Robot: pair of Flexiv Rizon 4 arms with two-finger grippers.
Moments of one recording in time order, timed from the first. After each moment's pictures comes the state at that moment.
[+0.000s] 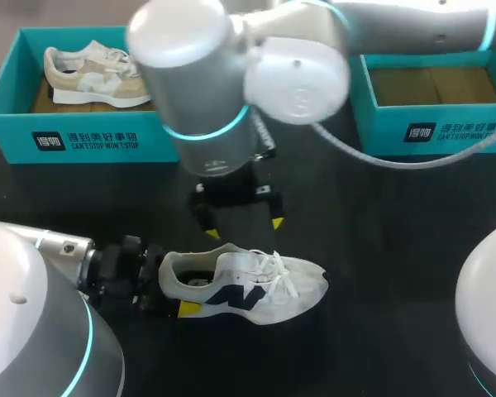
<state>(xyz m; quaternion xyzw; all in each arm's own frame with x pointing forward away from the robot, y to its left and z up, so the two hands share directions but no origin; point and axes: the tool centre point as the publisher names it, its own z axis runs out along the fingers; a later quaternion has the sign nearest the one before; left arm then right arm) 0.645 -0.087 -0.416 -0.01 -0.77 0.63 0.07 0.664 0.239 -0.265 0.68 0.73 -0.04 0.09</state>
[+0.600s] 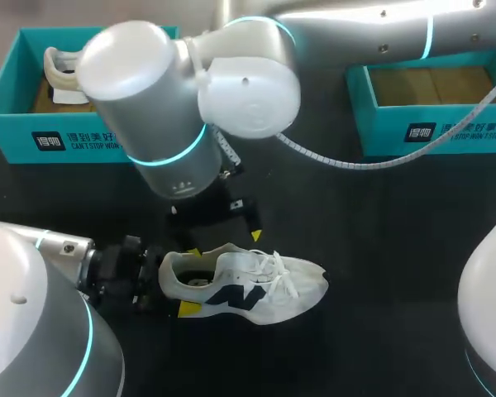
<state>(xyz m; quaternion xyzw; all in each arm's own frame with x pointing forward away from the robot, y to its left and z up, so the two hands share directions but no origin) 0.645 -0.087 -0.416 -0.01 -0.77 0.63 0.07 0.649 0.266 -0.286 0.64 0.76 -0.06 0.10</state>
